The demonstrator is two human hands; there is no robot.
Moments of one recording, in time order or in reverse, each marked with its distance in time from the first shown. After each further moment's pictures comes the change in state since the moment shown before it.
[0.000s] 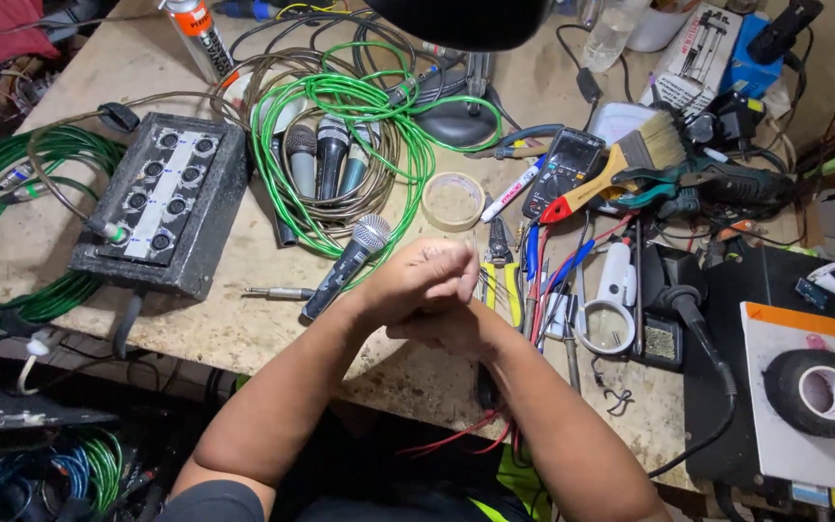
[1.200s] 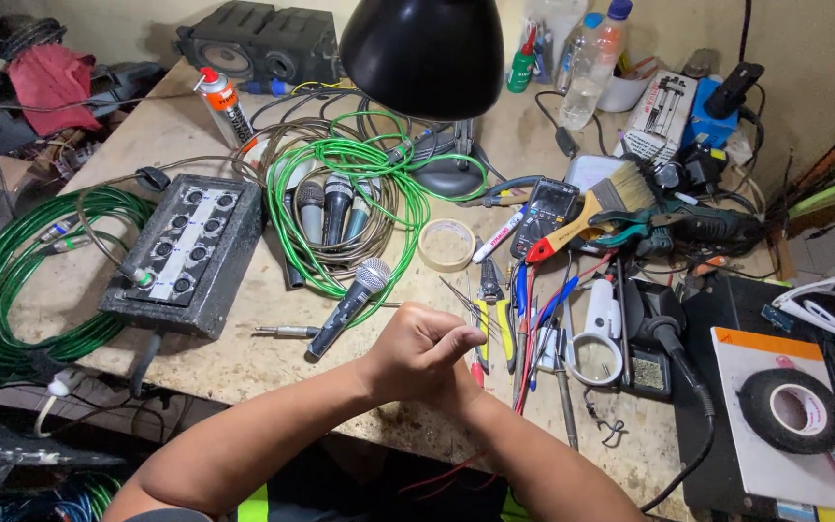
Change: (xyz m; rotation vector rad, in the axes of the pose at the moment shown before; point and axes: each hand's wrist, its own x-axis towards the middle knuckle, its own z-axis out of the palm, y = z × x) left_hand -0.026 0.013 0.052 0.674 0.156 0.331; right_hand 0.001 -0.030 -0.014 -0.264 0.220 0.043
